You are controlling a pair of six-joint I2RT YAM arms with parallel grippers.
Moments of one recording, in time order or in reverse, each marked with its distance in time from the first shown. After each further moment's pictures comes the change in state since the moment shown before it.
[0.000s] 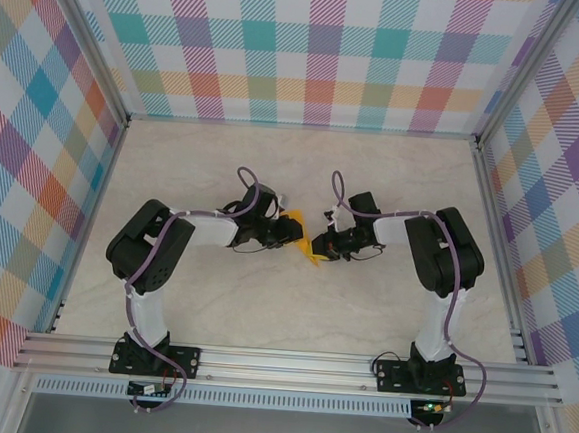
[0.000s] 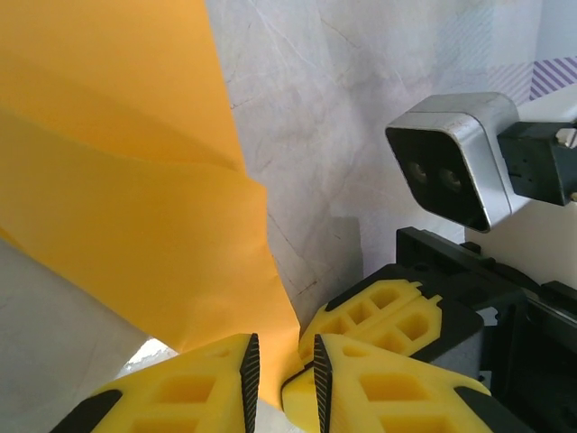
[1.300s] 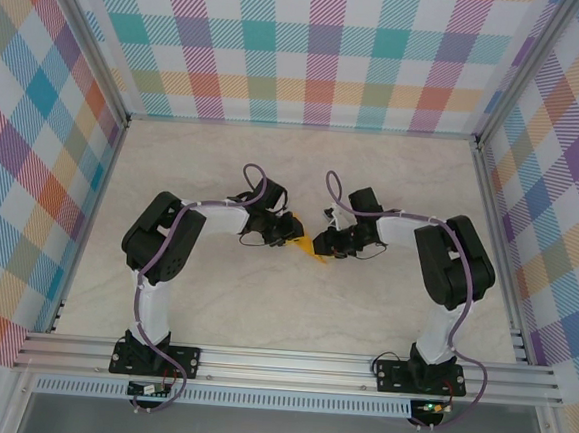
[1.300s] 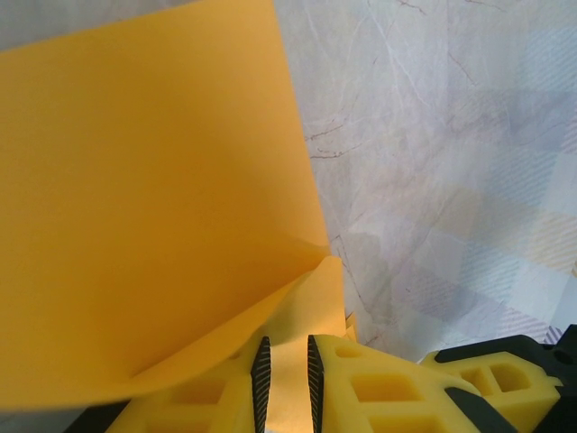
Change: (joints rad) left arm 0.000 0.115 0.188 -0.255 -0.066 -0.036; right arm 0.027 -0.106 0.009 -0.142 0.177 -0.188
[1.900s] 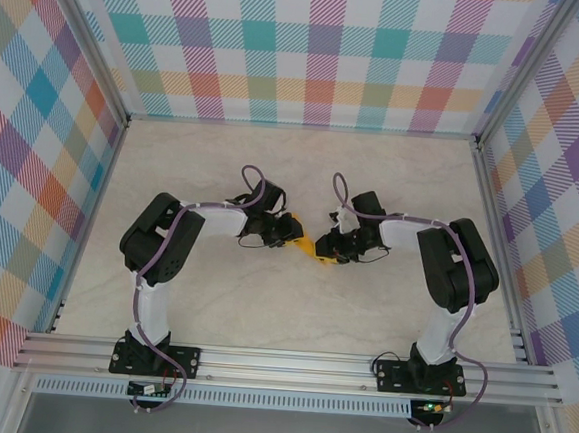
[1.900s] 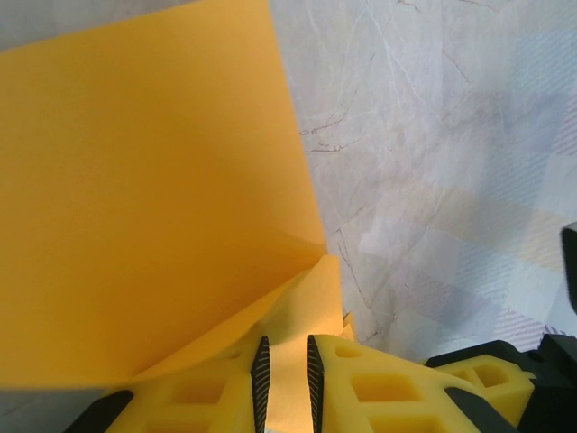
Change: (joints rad) left arm 0.000 -0.015 -0.034 0.041 -0.001 -0.007; right arm -0.017 -0.030 -0.040 0.004 -0.006 0.124
